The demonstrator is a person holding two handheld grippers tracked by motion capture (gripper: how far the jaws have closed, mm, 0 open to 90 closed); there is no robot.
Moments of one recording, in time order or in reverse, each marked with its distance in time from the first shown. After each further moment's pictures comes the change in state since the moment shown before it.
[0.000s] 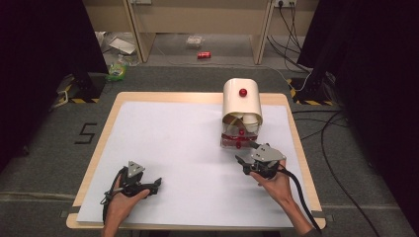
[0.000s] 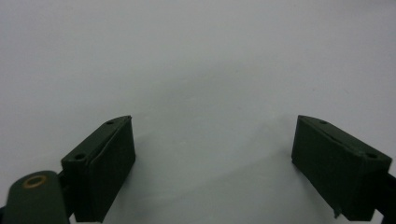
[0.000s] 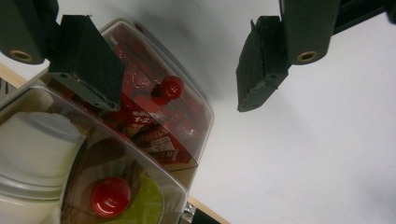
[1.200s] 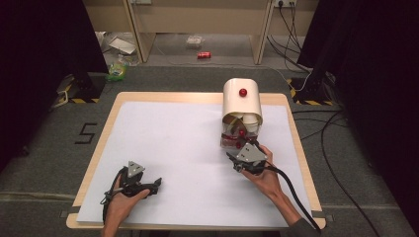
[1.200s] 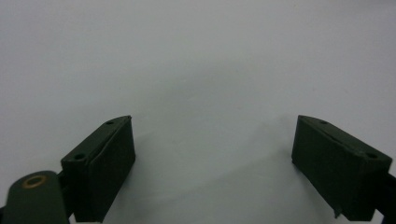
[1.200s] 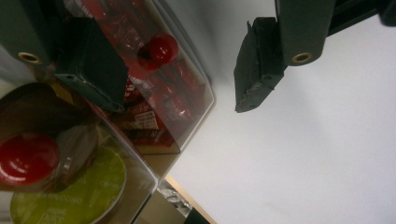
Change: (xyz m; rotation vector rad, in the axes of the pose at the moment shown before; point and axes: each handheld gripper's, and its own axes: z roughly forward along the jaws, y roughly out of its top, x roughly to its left) left arm 0.000 0.000 0.000 0.000 -0.001 -0.001; right arm 0.011 0.005 0.035 -0.011 -0.033 -0.200
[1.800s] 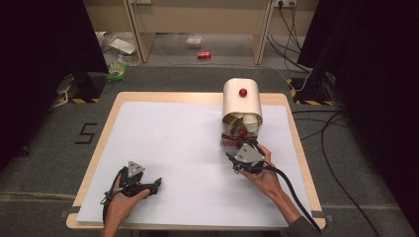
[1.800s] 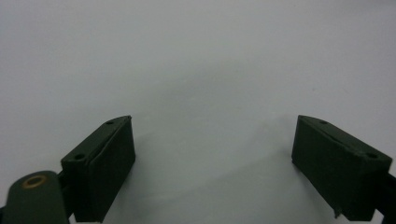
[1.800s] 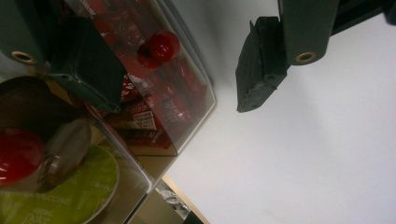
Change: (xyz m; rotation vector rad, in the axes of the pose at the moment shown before) left arm 0.000 0.000 0.000 0.000 0.000 0.000; right arm 0.001 -0.001 0.004 0.011 -0.002 -0.039
